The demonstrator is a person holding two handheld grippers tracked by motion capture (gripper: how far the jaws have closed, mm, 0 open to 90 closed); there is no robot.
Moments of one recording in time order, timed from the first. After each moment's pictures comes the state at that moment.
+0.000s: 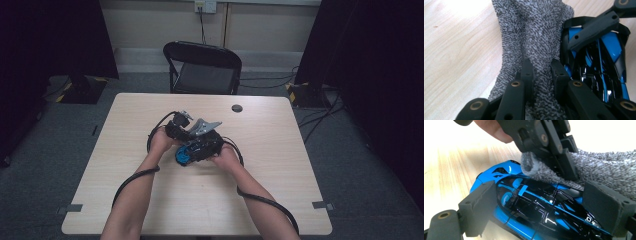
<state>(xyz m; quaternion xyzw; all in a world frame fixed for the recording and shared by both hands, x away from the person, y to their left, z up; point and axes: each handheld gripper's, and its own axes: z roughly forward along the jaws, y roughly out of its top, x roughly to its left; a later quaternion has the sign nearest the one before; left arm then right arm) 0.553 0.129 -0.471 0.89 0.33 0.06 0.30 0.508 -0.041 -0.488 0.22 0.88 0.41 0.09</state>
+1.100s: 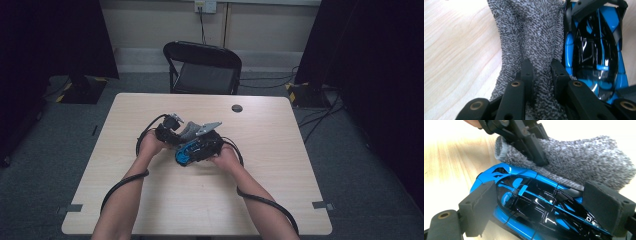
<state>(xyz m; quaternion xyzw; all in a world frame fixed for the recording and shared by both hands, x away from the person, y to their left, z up) 0.536 0.158 -0.468 0.89 0.34 0.05 0.29 0.507 -0.040 -0.488 0.21 0.88 0.41 0.09</state>
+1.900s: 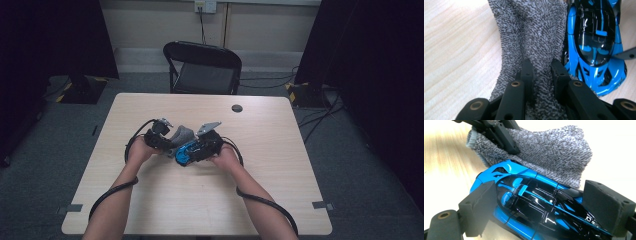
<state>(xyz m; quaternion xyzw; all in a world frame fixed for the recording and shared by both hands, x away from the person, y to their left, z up) 0.512 0.189 -0.468 0.88 0.37 0.05 0.29 0.507 -0.039 -0.487 0.22 0.88 0.41 0.09</state>
